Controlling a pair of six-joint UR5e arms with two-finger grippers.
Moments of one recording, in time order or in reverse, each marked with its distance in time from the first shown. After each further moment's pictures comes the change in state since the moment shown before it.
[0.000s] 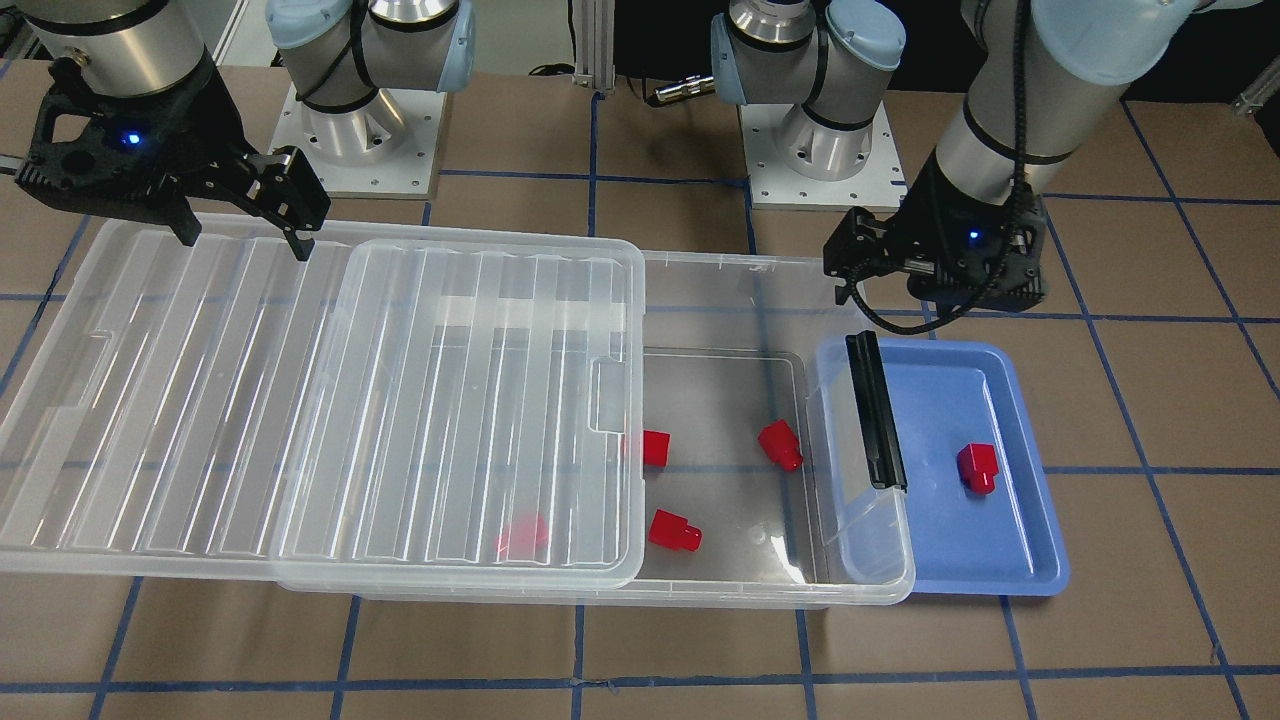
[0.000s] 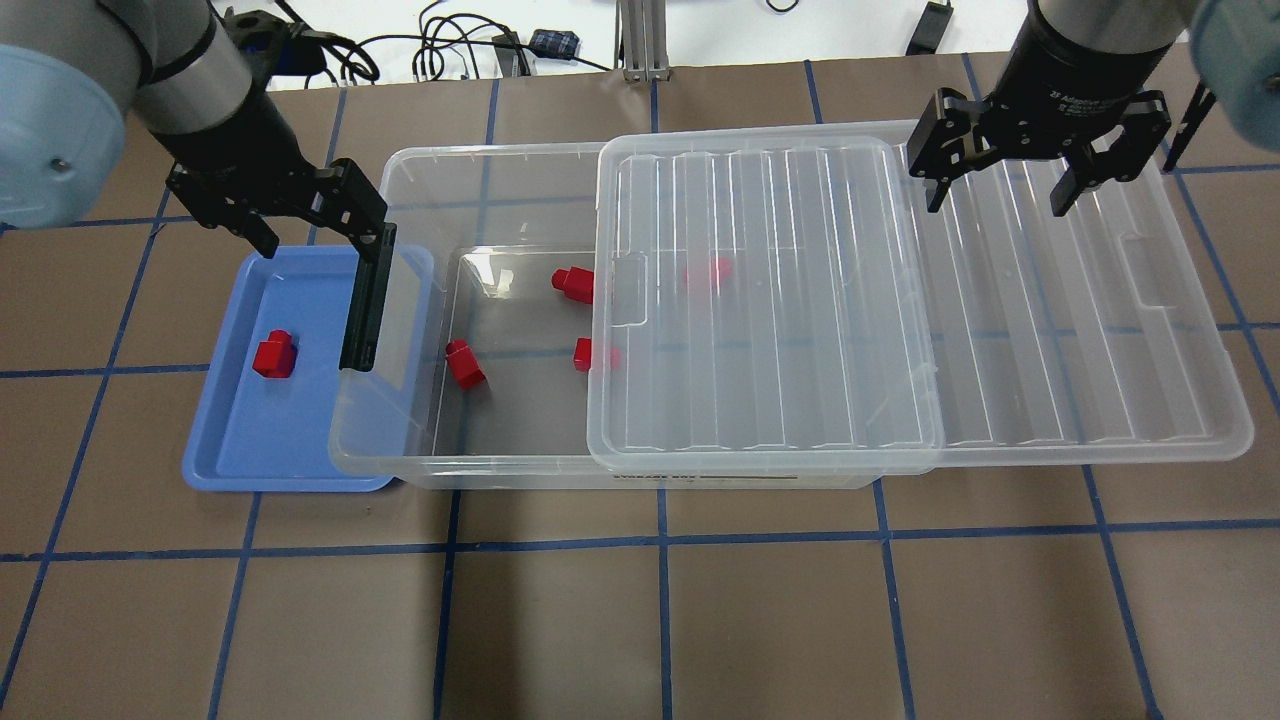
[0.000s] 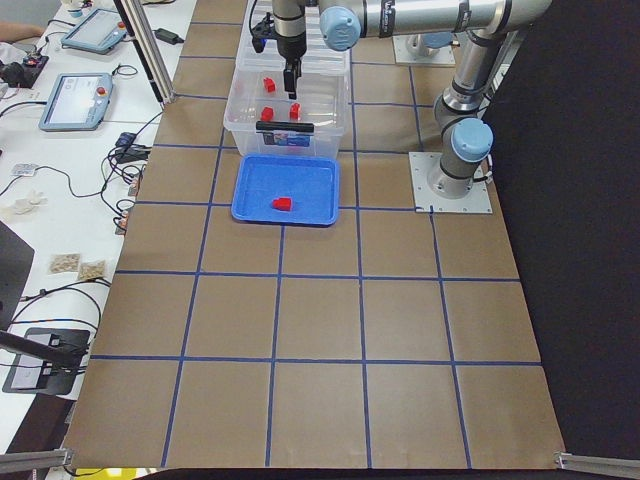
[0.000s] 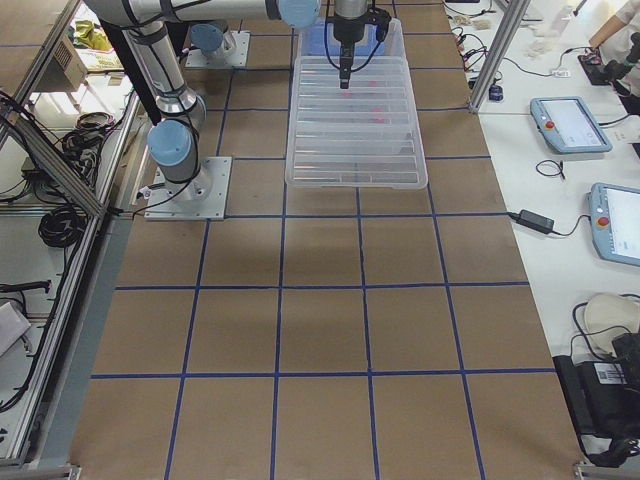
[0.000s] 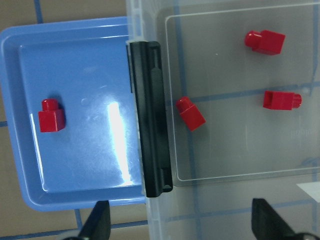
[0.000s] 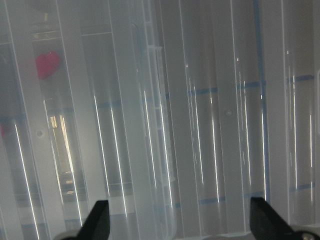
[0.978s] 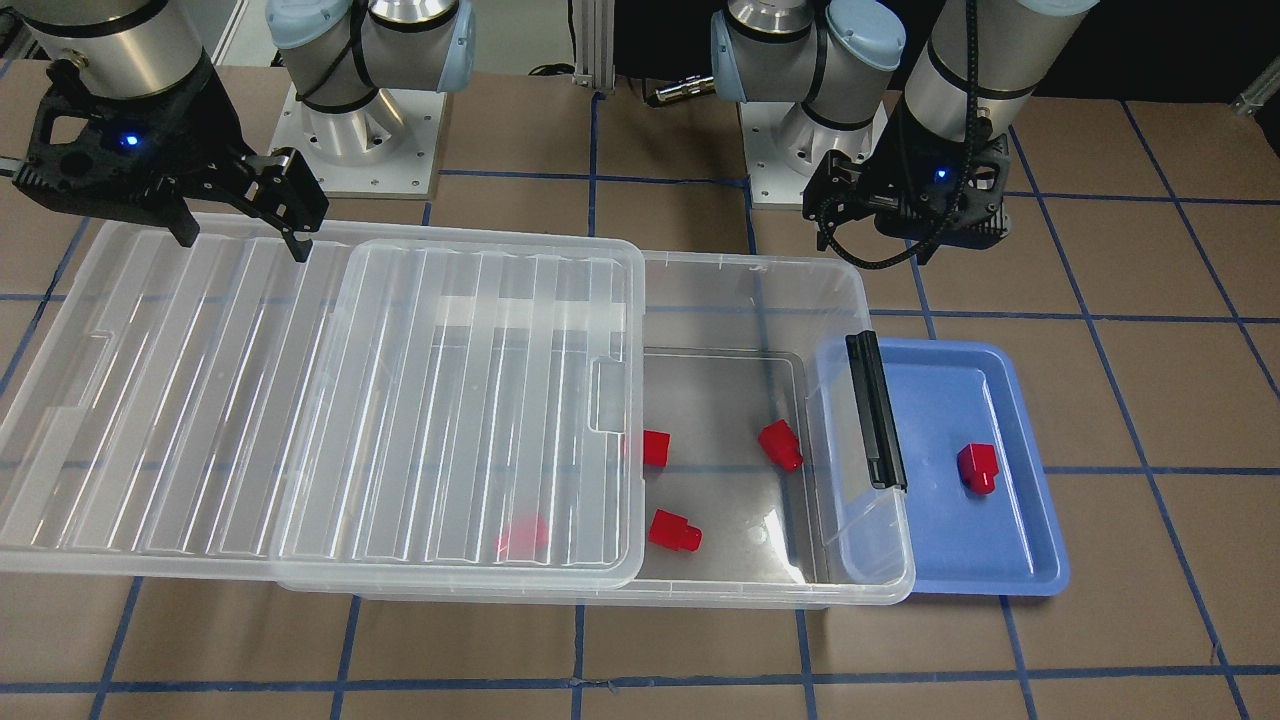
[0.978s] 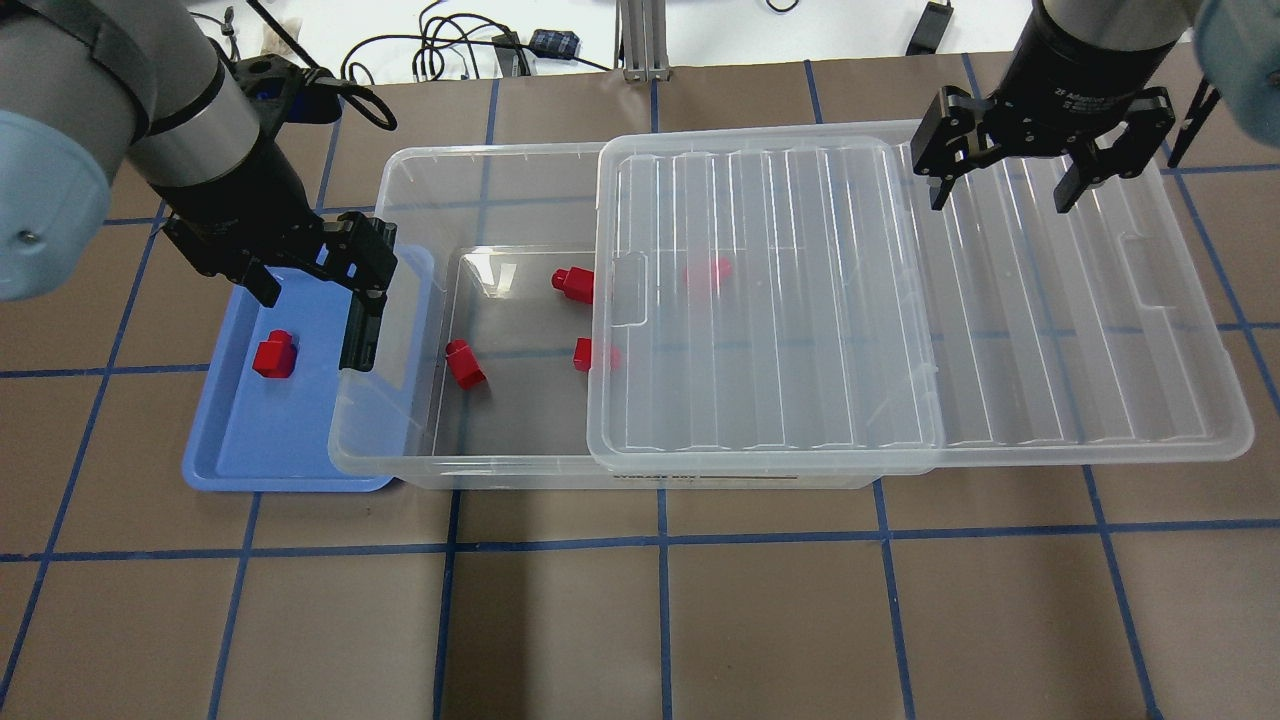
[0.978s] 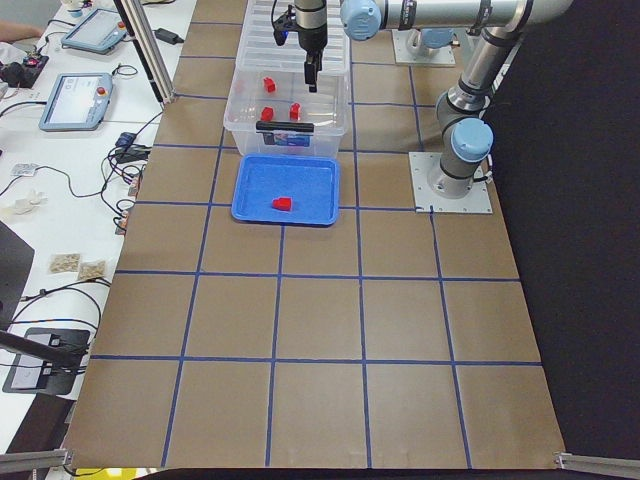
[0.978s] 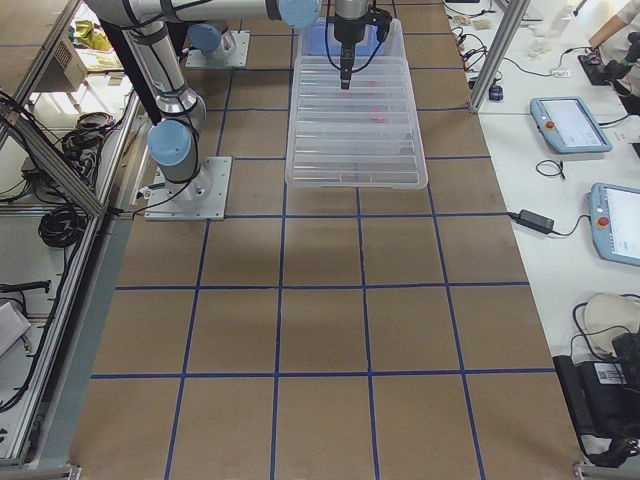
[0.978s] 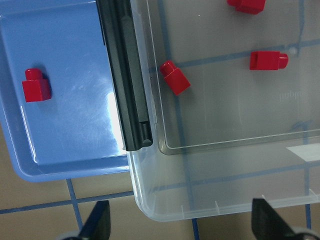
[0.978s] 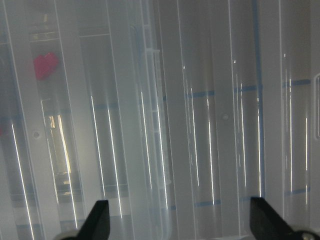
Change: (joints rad) left arm -0.015 0.090 -0.046 -0.073 0.019 0.001; right arm -0.018 0.004 -0.005 -0.006 -0.002 -0.056
